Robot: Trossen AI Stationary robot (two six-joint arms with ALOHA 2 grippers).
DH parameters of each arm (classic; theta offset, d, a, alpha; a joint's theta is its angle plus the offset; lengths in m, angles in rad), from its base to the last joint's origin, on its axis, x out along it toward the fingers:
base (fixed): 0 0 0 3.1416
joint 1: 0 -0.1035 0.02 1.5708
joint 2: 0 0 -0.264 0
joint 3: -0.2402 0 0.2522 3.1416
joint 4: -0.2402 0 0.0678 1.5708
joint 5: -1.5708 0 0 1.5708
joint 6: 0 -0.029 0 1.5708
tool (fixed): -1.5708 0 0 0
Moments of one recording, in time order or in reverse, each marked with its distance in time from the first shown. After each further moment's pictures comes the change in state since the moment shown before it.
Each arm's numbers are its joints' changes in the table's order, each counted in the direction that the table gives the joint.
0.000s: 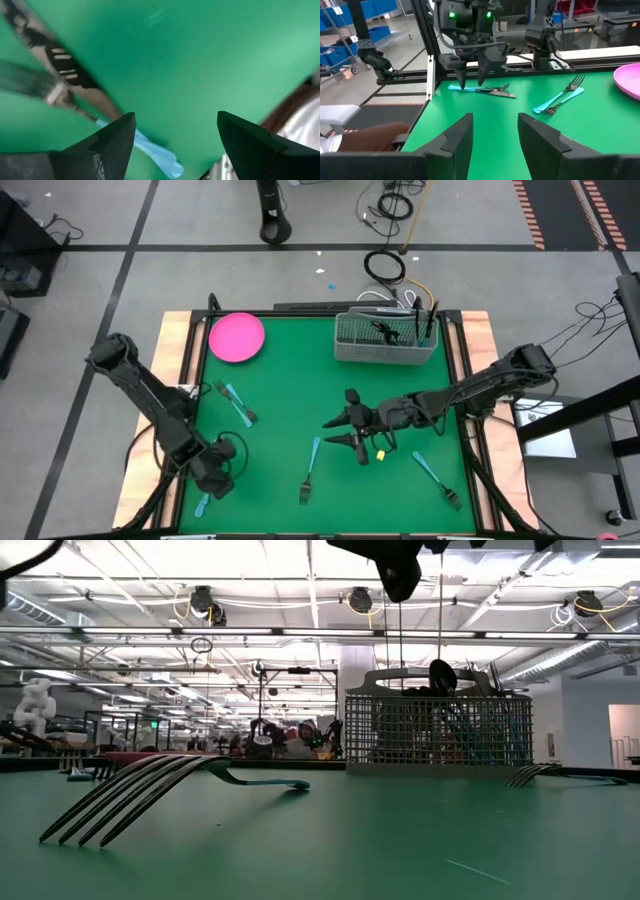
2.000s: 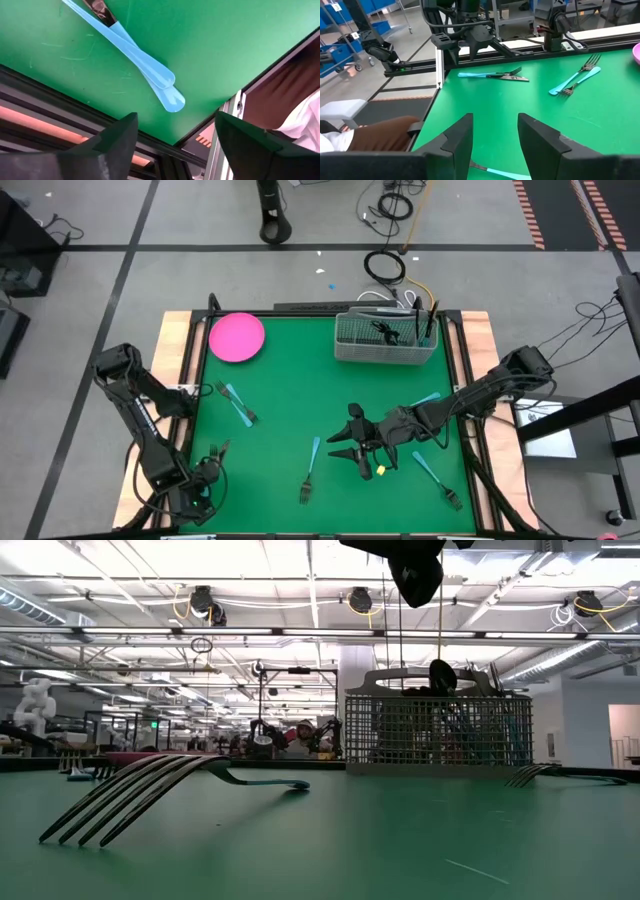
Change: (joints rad) left arm 0.253 0.148 -0.138 -0.015 0.106 0.264; right arm -0.102 0.036 0.001 -0.022 0.084 -0.098
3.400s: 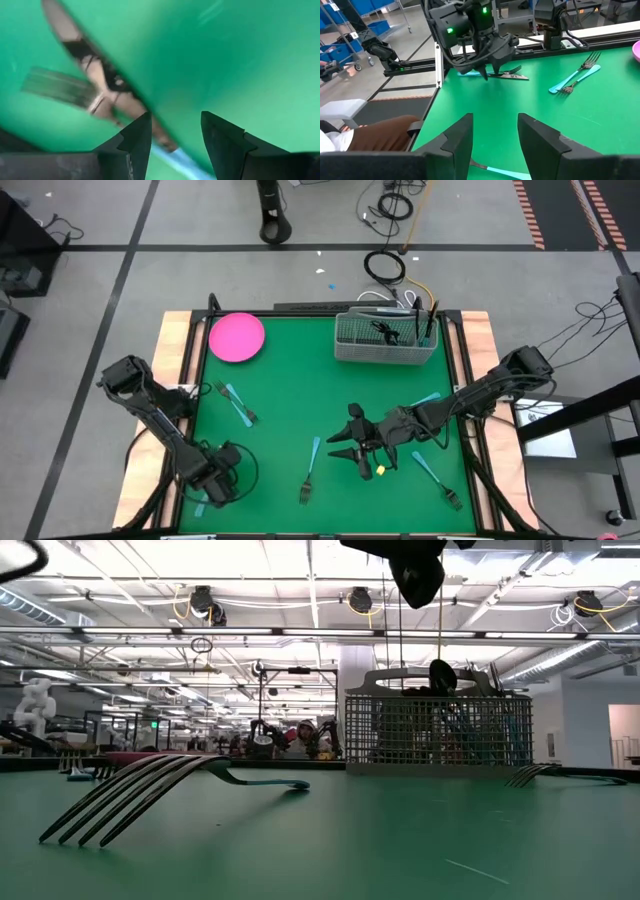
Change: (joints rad) left arm -0.229 0.149 -0.016 -0.194 -0.119 -0.344; right arm 0.000 0.000 0.000 -0.006 0.003 -0.007
